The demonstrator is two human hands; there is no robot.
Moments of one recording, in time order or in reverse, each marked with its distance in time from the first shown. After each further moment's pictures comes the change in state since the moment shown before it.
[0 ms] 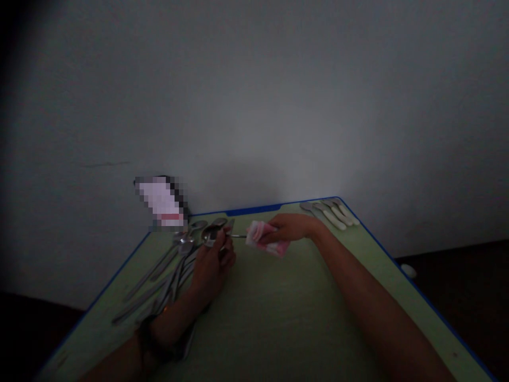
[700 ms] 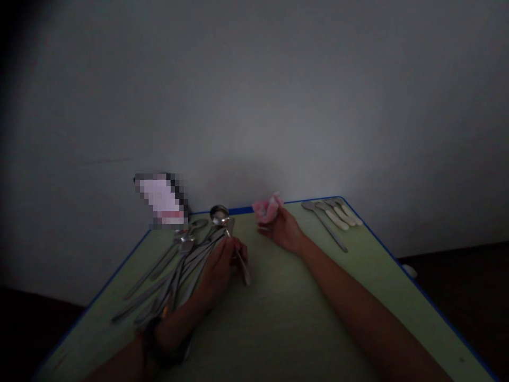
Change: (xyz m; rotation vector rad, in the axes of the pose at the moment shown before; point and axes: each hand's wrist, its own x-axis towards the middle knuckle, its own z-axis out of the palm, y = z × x) left_hand -0.008 -0.008 0.001 0.416 -0.126 0.047; right_hand 0.051 0.036 0.053 1.535 0.477 -0.121
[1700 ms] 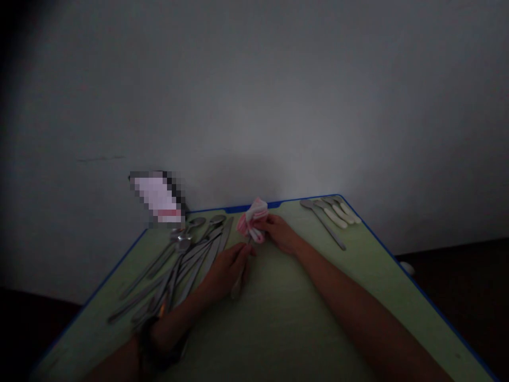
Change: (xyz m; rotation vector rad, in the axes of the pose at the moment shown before) left_hand 0.002 0.002 0.000 0.591 -0.265 -0.022; right_hand 0.005 0.017 0.001 -0.239 -0.064 -0.108
